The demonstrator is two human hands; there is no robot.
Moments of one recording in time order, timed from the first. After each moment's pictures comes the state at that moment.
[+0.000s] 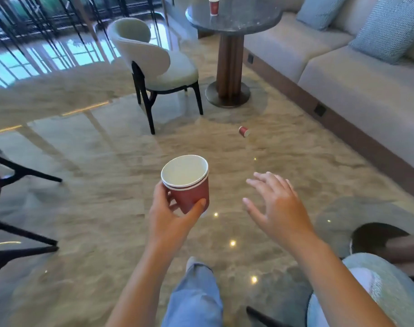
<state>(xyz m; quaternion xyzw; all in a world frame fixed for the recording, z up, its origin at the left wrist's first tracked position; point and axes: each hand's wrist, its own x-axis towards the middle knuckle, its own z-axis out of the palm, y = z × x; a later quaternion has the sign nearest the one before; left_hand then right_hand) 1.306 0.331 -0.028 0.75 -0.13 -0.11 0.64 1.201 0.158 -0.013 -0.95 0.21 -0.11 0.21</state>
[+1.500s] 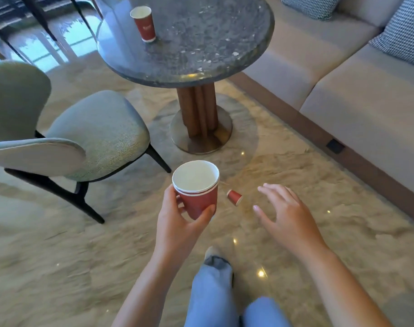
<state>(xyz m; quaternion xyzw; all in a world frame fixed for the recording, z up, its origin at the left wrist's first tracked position) 1.920 -0.262 -0.142 0.79 -0.20 -0.20 0.54 1.779 -0.419 -0.140 -0.90 0.34 -0.07 0.27</state>
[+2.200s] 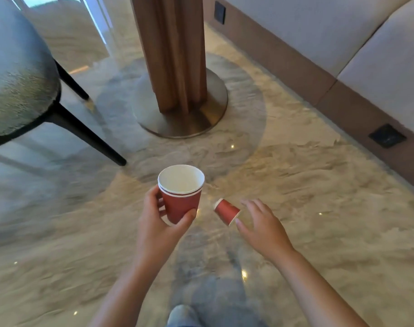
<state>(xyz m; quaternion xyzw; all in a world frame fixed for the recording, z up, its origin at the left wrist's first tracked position) 2.031 -0.403 -0.576 0.81 -0.17 -0.19 0.53 1.888 -0.563 -0.620 -0.89 0.34 0.00 0.32</state>
